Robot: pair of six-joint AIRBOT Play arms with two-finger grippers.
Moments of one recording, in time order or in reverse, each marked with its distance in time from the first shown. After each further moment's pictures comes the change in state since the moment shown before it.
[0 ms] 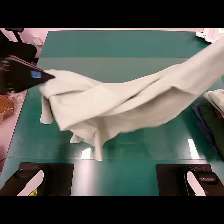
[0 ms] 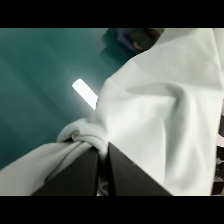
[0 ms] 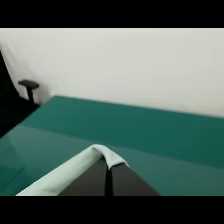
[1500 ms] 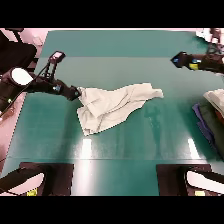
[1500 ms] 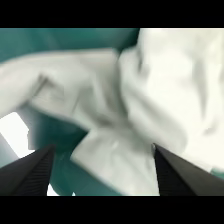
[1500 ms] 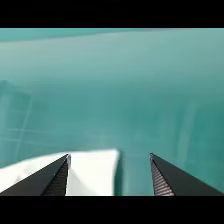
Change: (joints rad) left arm -0.199 -0.308 -0.311 0.597 0.466 0.132; right arm -0.061 -0.685 -0.029 -0.060 -0.170 -0.040
